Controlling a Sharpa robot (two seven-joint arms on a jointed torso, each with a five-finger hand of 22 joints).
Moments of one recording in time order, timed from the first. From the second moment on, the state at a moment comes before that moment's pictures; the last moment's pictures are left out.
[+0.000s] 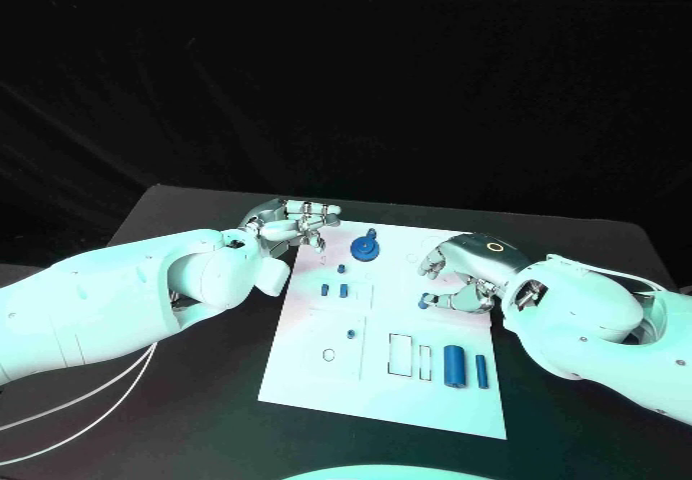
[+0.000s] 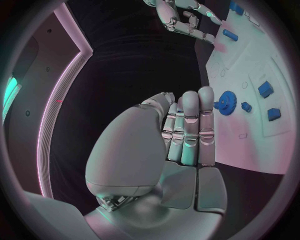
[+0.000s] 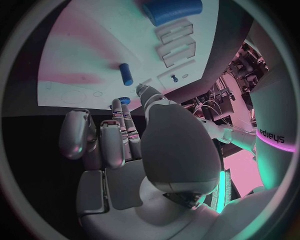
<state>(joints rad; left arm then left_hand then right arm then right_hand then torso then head) 1.19 -0.87 -0.02 1.56 0.00 -0.28 0.19 1.51 -0.17 0.35 0.18 0.34 1.03 0.17 0.08 0.10 1.12 0.10 0.21 0.18 1.21 0.02 0.93 0.57 0.16 1.15 0.10 0.76 0.92 1.23 -0.95 -0.12 1.84 -1.72 -0.26 -0.35 1.40 -0.22 0.19 0.21 0.32 1.02 0.15 0.07 0.16 1.07 0.10 0.14 0.10 1.47 0.01 1.35 1.24 0.08 1.41 0.12 1.16 1.31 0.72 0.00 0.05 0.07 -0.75</state>
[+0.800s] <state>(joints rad) 1.19 -0.87 -0.02 1.55 0.00 -0.27 0.19 1.51 -0.17 0.35 0.18 0.34 1.03 0.17 0.08 0.10 1.12 0.10 0.21 0.18 1.21 0.02 0.93 0.57 0.16 1.15 0.10 0.76 0.92 1.21 -0.91 -0.13 1.80 -1.69 -0.19 -0.35 1.45 -0.17 0.16 0.21 0.32 1.06 0.15 0.07 0.16 1.09 0.09 0.18 0.10 1.47 0.01 1.35 1.24 0.08 1.42 0.11 1.20 1.31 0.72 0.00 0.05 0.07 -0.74</state>
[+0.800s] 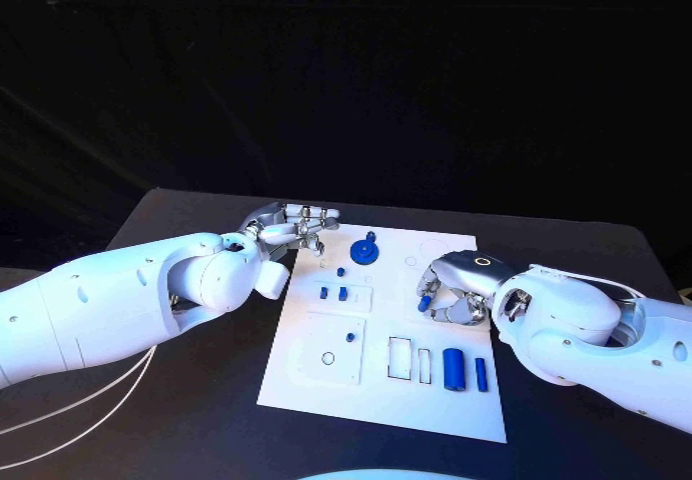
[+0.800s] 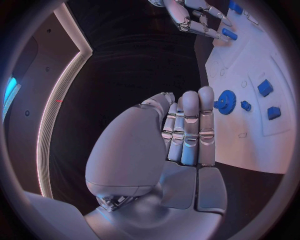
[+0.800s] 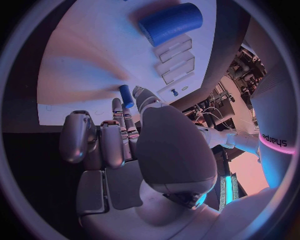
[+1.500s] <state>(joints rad) 1.19 -0.87 -0.02 1.55 0.00 -0.27 0.19 1.51 -0.17 0.35 0.18 0.34 1.03 0.17 0.08 0.10 1.12 0.10 0.21 0.18 1.21 0.02 0.93 0.56 0.16 1.15 0.10 0.76 0.92 1.20 -0.89 -0.13 1.78 -1.70 -0.19 -0.35 1.49 -0.13 0.25 0.22 0.28 1.13 0.13 0.09 0.16 1.16 0.07 0.18 0.10 1.46 0.00 1.37 1.27 0.08 1.45 0.10 1.26 1.31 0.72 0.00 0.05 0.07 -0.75</state>
